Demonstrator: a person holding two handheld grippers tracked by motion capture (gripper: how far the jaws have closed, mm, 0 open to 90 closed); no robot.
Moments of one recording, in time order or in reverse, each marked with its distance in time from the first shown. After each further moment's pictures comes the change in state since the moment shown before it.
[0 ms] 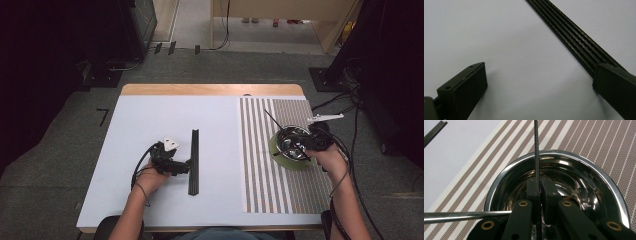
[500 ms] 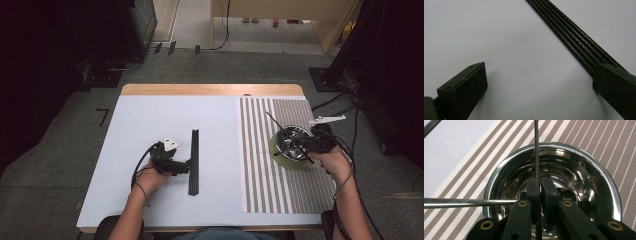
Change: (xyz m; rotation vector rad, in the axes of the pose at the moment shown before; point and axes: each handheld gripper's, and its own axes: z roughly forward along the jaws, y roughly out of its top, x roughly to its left) left arm 0.000 0.000 0.000 0.000 0.000 0.000; right arm 0.000 -0.005 -0.007 0.025 -0.008 -0.022
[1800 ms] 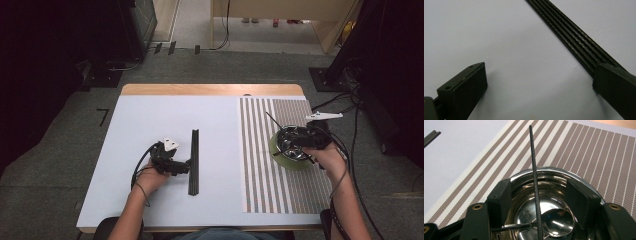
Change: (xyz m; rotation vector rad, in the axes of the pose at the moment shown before) left arm 0.000 0.000 0.000 -0.001 0.000 0.000; right arm 0.012 0.014 0.004 -0.101 -0.074 -0.015
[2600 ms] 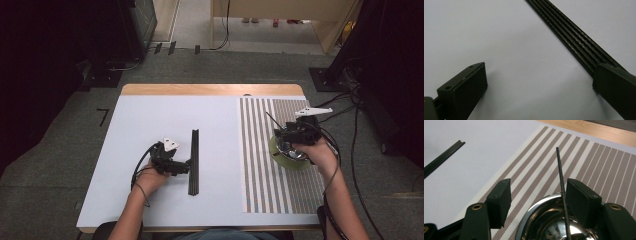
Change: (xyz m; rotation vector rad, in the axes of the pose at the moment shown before) left arm 0.000 0.000 0.000 -0.004 0.000 0.000; right arm 0.030 0.022 0.004 -0.038 0.065 -0.064
